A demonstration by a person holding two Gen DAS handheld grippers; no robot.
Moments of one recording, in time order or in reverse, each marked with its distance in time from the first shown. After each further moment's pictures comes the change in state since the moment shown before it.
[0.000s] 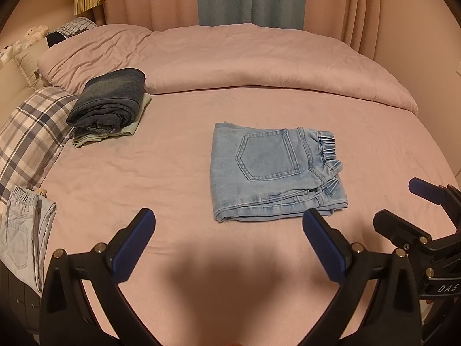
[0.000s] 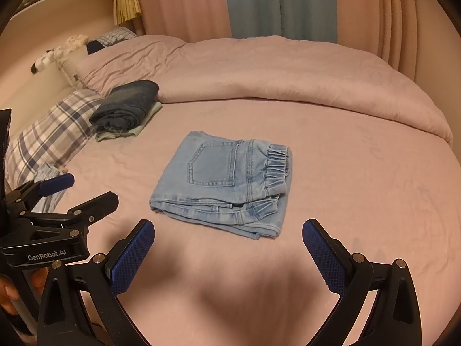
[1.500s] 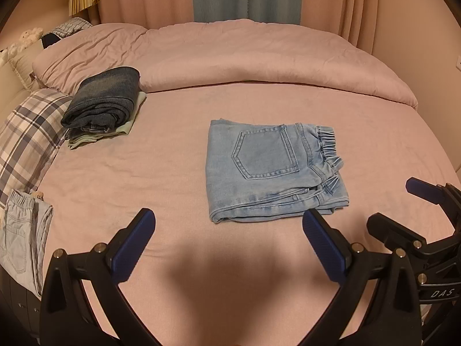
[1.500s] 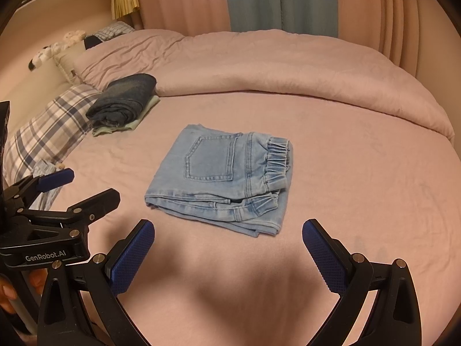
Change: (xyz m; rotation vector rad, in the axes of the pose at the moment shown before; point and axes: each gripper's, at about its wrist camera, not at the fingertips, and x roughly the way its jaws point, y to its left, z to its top) left arm 0.015 0.000 0.006 0.029 0.018 -0.018; right arm 0.010 -0.004 0.000 -0.008 0.030 -0.002
